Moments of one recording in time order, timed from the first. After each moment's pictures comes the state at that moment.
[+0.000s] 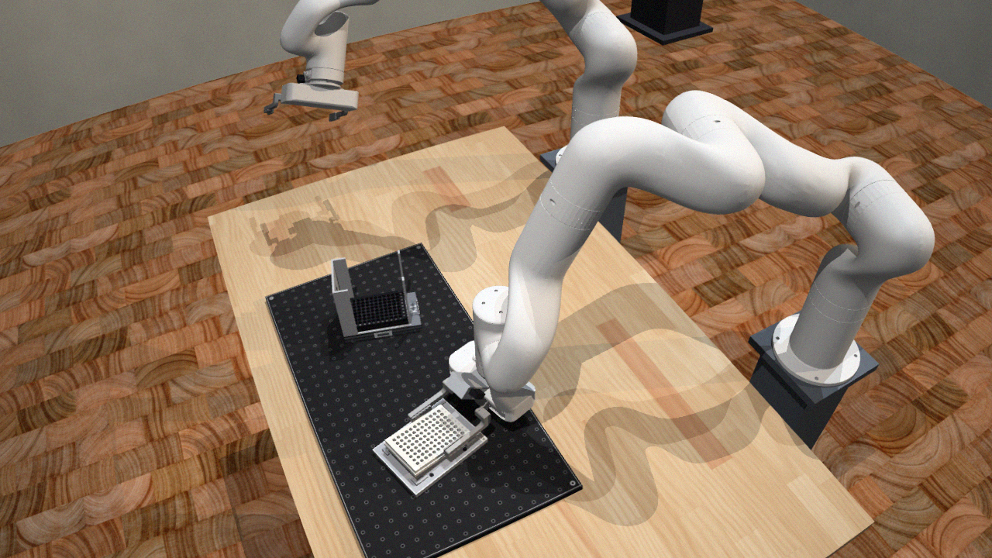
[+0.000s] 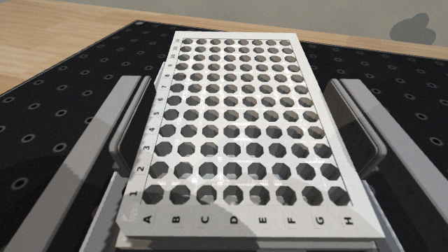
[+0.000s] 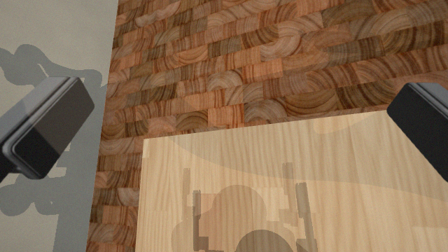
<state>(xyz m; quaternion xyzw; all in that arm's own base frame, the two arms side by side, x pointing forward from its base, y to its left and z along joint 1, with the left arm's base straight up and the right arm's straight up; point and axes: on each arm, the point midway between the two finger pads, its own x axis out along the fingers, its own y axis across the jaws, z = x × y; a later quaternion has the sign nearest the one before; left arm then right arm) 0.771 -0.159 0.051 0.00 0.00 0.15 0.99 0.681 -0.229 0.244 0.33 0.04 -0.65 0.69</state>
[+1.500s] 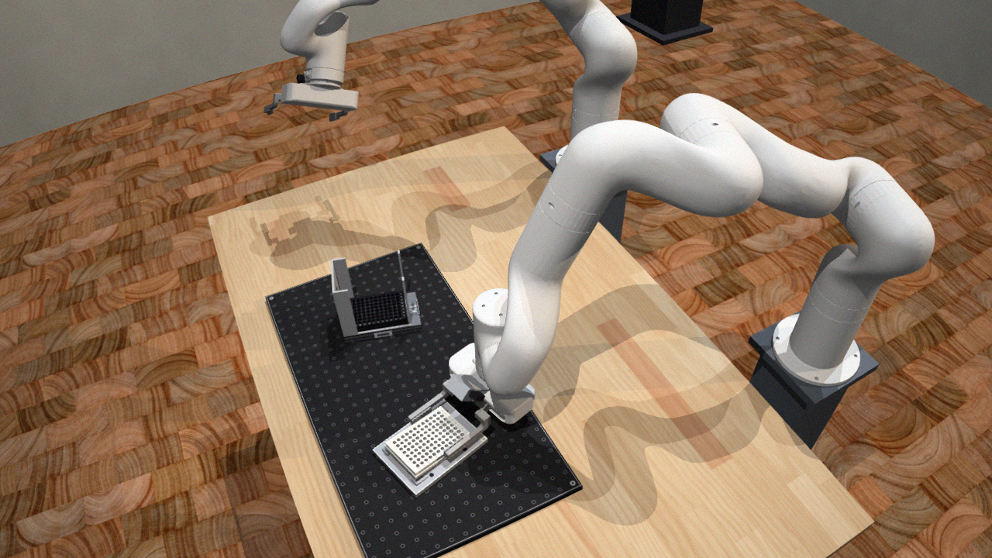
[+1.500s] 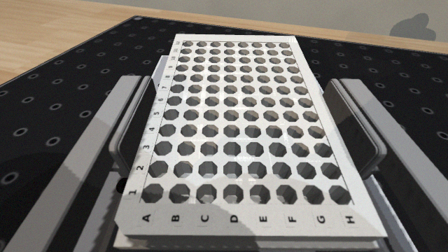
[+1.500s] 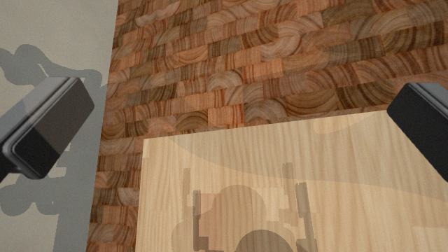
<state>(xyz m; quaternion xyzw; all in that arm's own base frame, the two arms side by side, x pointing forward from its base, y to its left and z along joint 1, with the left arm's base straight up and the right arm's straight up) 0.772 -0.159 0.045 0.00 0.00 0.15 0.99 0.681 -0.229 0.244 0.33 0.04 -0.65 0.69</state>
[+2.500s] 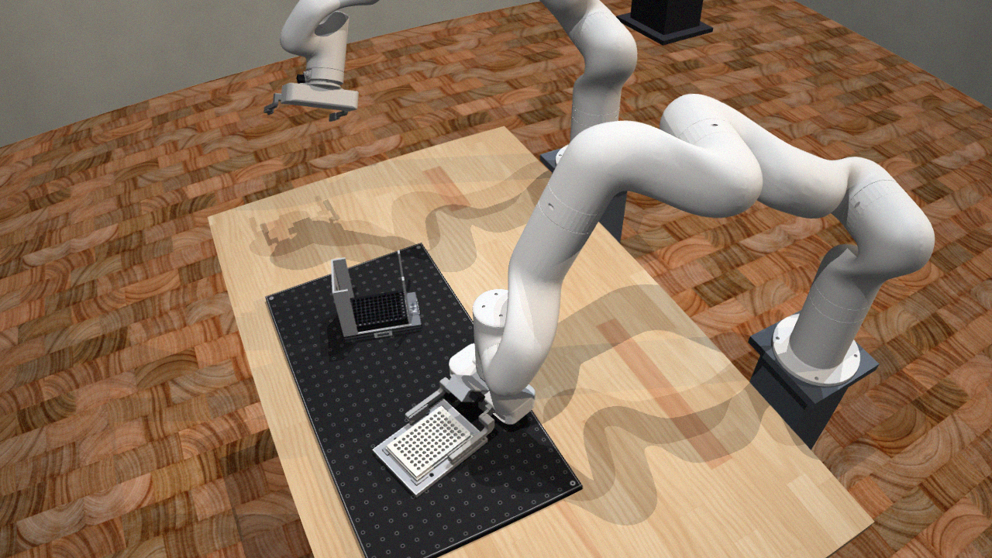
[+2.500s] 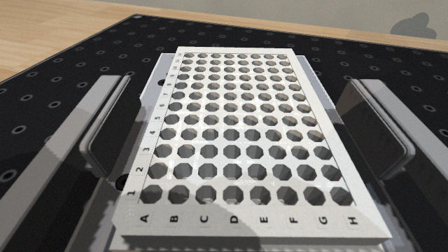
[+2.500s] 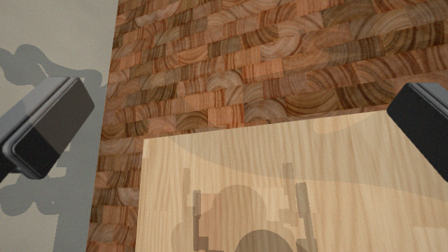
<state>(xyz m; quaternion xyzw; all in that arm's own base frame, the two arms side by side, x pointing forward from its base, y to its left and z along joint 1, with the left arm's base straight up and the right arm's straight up) 0.771 -0.159 0.043 0.00 0.00 0.15 0.99 0.681 -0.229 0.244 0.33 0.04 -0.65 0.69</state>
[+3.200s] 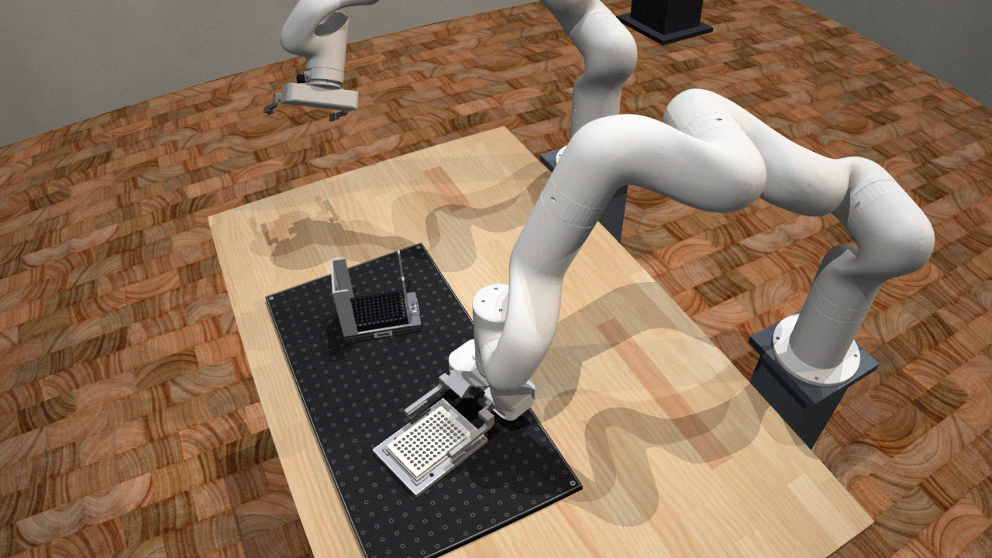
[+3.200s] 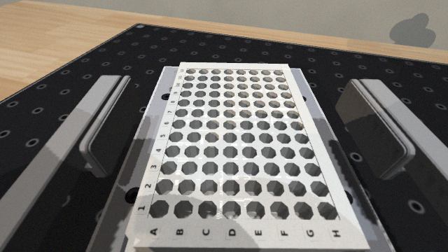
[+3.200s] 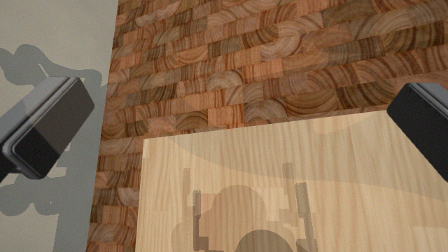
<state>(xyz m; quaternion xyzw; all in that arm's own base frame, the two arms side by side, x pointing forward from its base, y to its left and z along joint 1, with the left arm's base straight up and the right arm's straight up) 0.771 -0.159 0.055 0.00 0.00 0.15 0.99 0.681 -0.229 0.244 0.33 0.04 -0.65 0.69</state>
